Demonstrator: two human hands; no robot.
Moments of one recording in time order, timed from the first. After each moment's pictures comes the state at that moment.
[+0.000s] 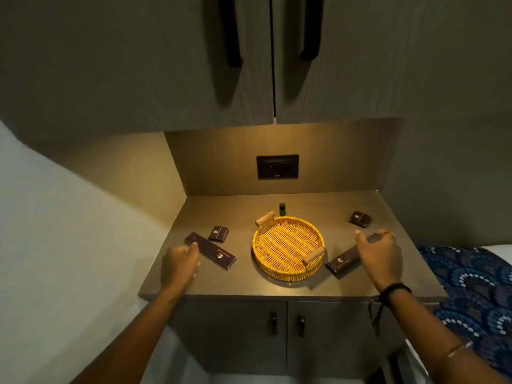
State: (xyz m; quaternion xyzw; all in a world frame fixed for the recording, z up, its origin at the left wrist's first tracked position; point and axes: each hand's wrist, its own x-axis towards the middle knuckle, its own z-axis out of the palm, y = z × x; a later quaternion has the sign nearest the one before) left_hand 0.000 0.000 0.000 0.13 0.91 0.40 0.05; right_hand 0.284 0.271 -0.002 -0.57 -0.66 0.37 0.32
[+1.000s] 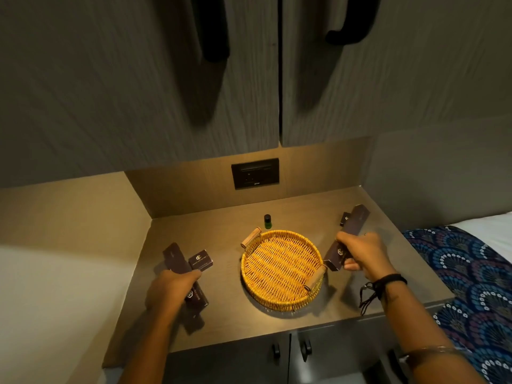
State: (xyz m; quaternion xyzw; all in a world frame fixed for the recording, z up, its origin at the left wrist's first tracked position) left_hand -0.067 0.064 -0.020 0.07 0.94 0.26 0.20; right_hand 0.225 0.313 -0.007 -0.62 -0.53 0.52 0.26
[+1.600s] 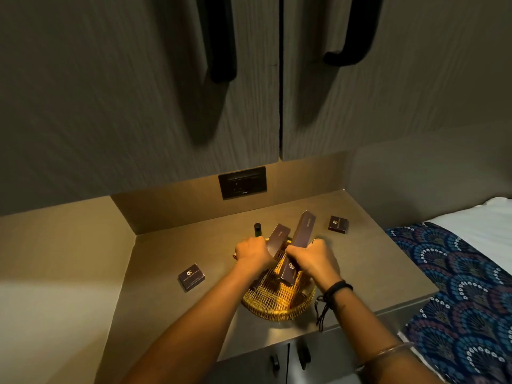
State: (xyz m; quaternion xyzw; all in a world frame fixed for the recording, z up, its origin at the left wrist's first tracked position) left_hand 0.008 0.240 -0.011 0.49 0.86 -0.02 0.16; right_hand 0.155 0.261 0.004 -0.62 -0.62 0.45 0.19
